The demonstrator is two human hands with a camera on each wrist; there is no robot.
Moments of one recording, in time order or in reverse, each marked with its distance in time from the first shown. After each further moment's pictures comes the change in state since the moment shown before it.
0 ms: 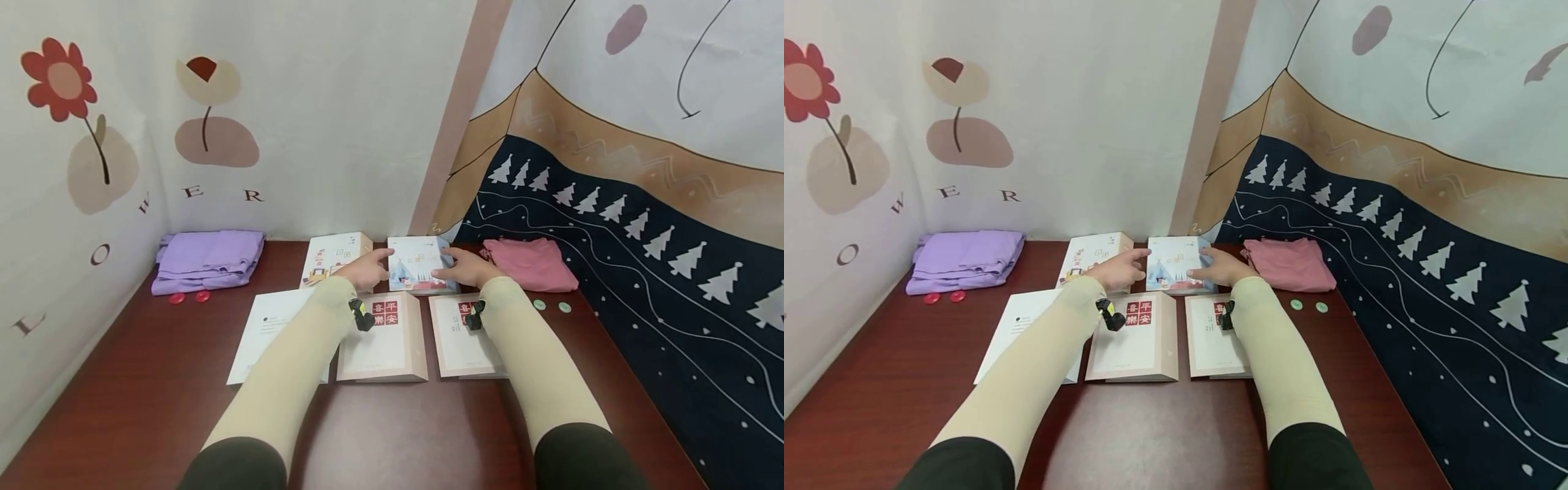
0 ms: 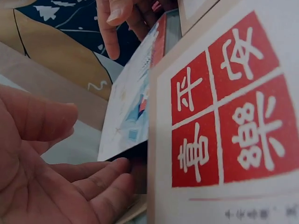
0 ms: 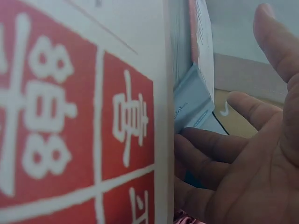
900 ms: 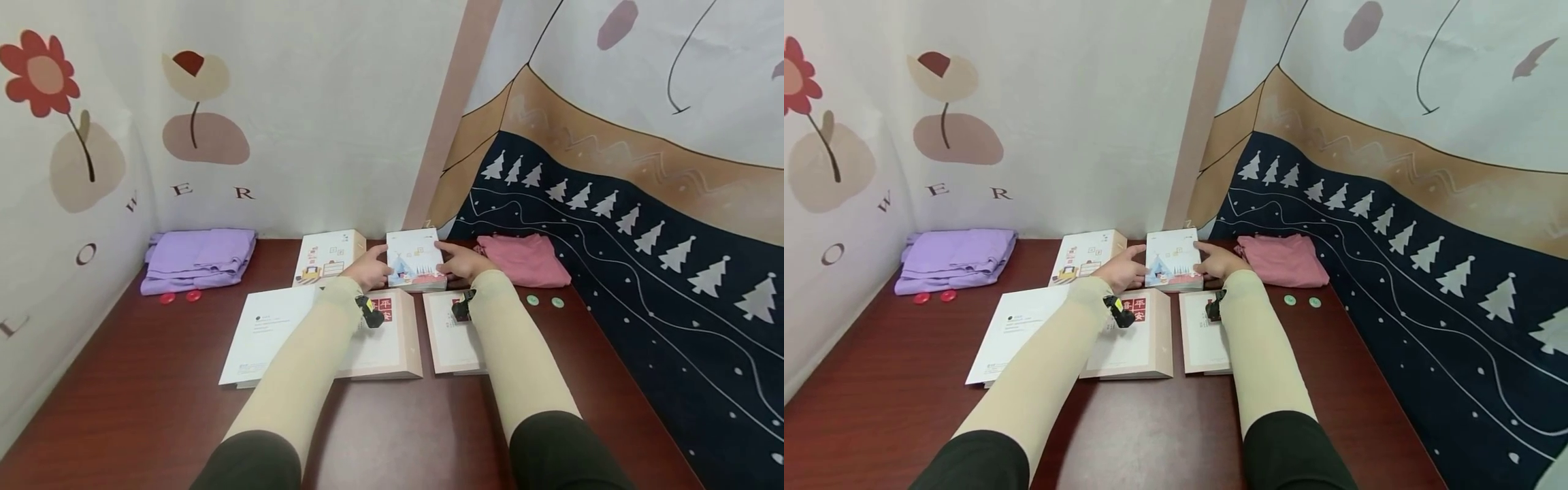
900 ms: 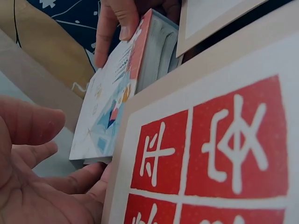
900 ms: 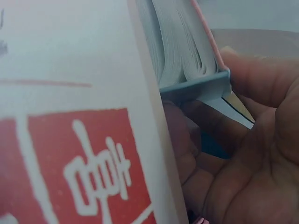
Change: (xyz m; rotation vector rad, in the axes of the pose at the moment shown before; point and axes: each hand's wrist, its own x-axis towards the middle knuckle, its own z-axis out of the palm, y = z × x) left_hand 0.021 0.002 0.027 -0.427 0.097 -0.114; right_hand 0.012 0.010 0.001 0.537 -0.102 0.162
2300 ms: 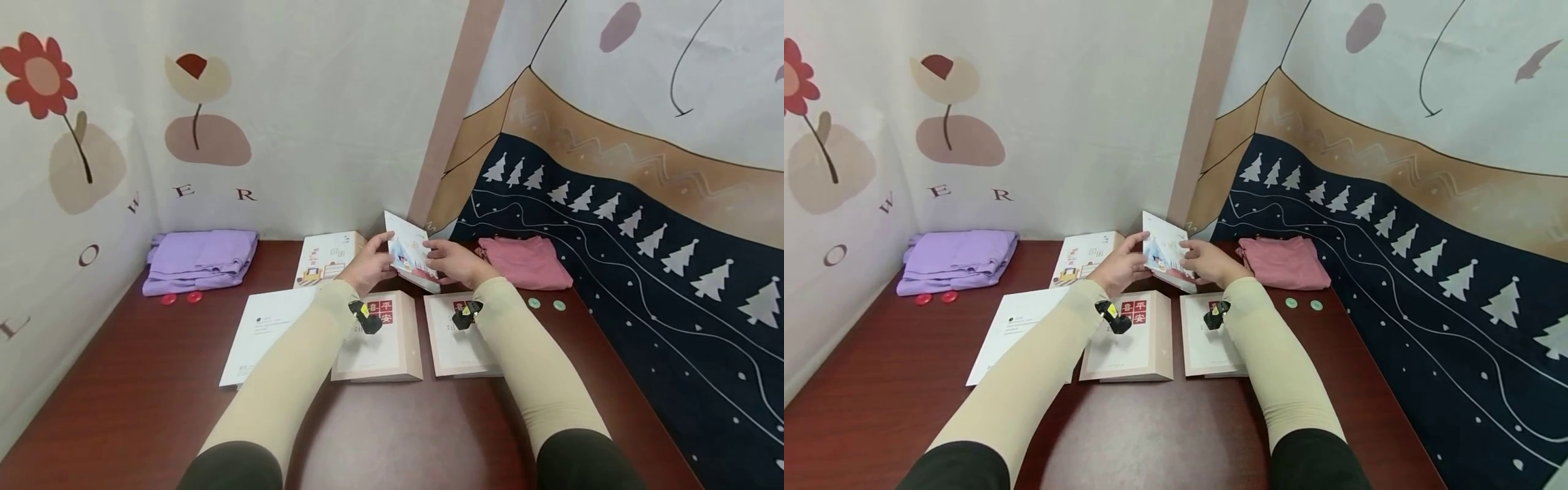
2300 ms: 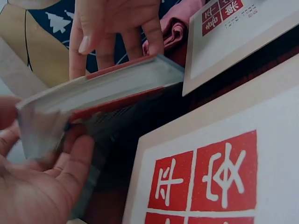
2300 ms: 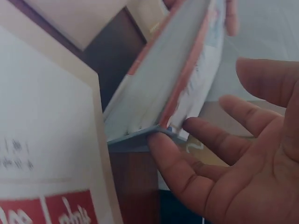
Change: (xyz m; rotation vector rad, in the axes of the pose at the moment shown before) left_hand -0.011 0.013 0.002 -0.350 -0.030 0.178; right_hand -0.030 -0.031 0.018 -0.079 -0.024 -0.155
